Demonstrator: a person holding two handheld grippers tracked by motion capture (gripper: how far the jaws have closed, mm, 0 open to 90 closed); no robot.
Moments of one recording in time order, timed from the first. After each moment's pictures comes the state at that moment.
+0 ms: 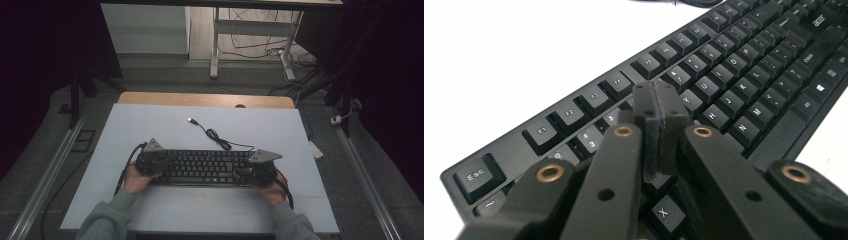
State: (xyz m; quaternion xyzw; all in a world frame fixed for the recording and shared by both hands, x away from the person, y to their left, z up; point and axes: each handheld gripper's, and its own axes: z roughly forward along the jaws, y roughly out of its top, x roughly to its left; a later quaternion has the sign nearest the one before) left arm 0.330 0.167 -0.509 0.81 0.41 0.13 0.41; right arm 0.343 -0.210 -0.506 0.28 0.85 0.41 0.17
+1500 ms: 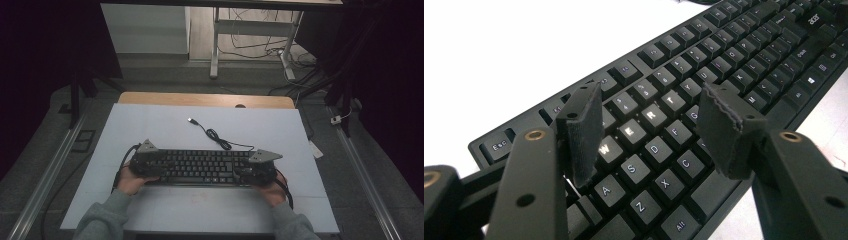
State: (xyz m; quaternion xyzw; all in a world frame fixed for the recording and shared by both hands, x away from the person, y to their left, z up) left arm 0.322 0.176 -0.505 0.81 0.42 0.13 0.40; right arm 0.342 -0.209 -0.505 0.28 0.85 0.41 0.17
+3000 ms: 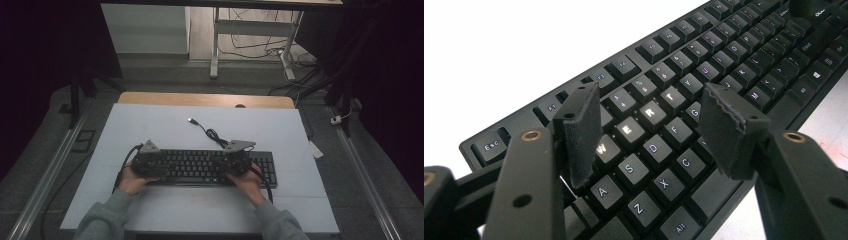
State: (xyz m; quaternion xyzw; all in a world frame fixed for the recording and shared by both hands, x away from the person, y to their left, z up) left arm 0.324 0.172 -0.508 0.81 0.42 0.12 0.40; right arm 0.364 -0.132 -0.498 0.25 0.86 0.43 0.10
